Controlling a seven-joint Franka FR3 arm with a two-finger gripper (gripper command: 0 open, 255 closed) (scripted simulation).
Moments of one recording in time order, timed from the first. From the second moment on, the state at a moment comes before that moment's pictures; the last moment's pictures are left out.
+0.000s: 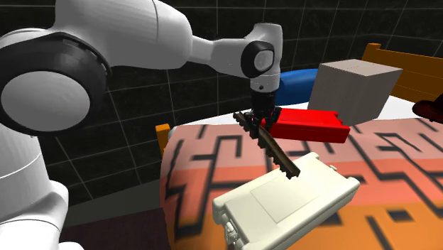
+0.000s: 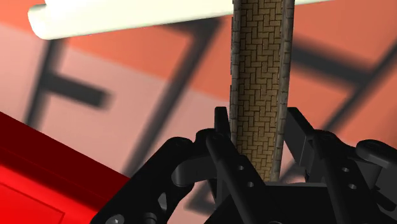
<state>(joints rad) 0.17 0.24 0.27 -1.62 -0.15 1.87 -1.25</state>
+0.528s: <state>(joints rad) 0.05 0.20 0.20 -1.66 -0.12 1.88 -1.44</state>
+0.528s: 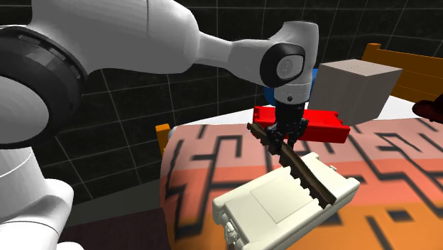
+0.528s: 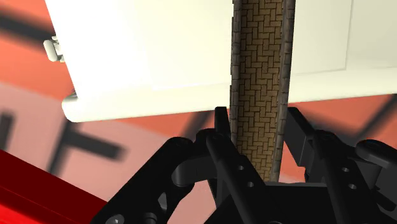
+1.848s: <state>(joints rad) -0.02 0.25 0.15 -1.78 -0.12 2.06 -1.54</state>
